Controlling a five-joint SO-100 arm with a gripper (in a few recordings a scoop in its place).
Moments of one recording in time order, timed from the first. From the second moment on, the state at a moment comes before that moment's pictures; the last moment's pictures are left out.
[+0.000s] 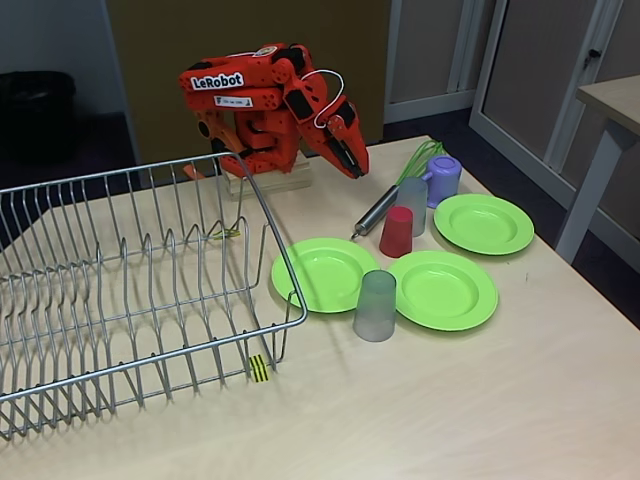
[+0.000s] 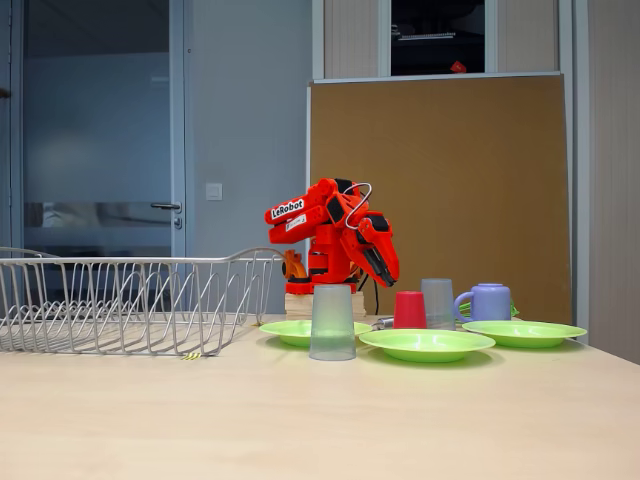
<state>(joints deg) -51.5 193.7 179.5 70.6 -3.3</state>
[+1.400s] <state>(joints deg) -42.5 174.0 152.3 70.4 -31.7</state>
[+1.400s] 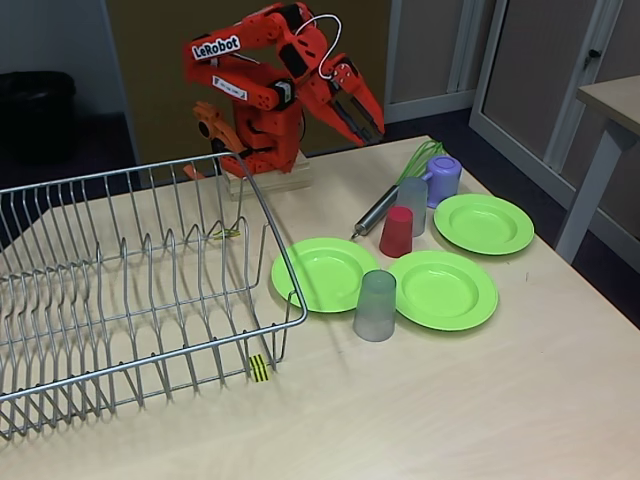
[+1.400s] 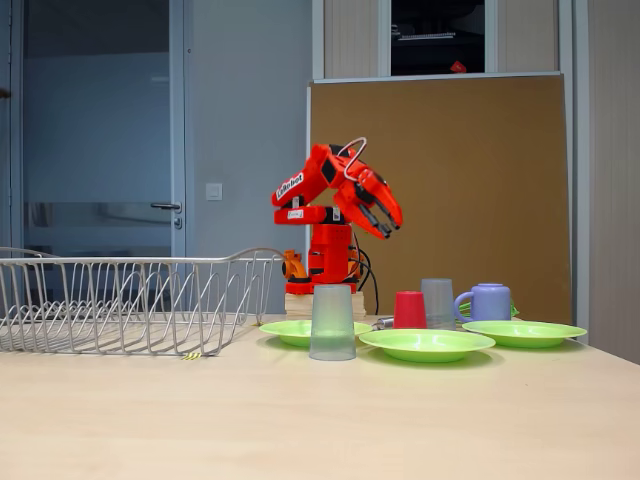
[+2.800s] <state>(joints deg) -15.4 77.9 91.4 56.6 27.1</state>
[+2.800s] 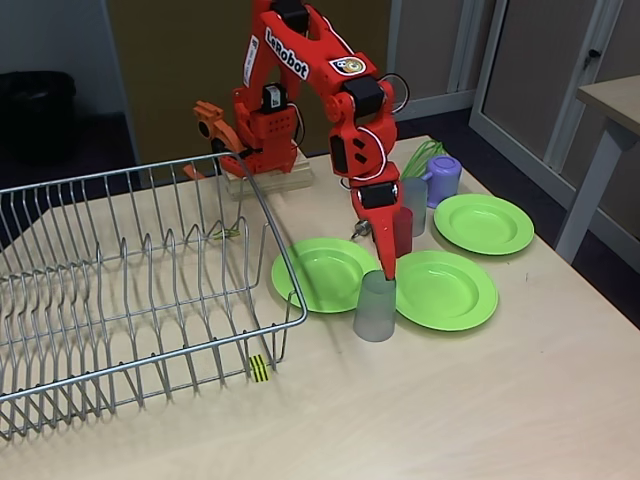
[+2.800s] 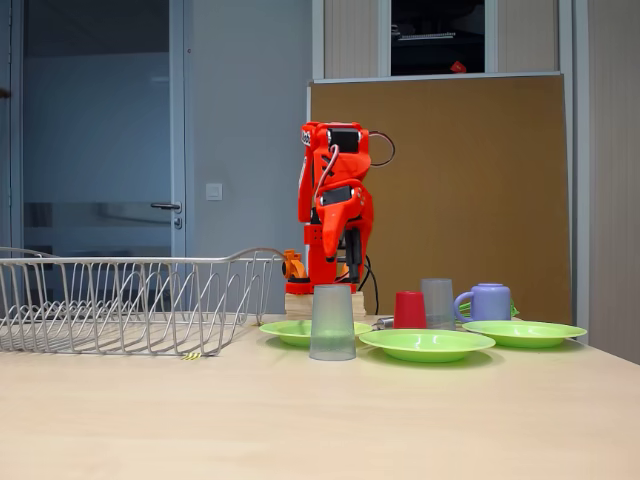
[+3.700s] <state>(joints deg) -13.0 64.2 78.9 60.4 29.0</state>
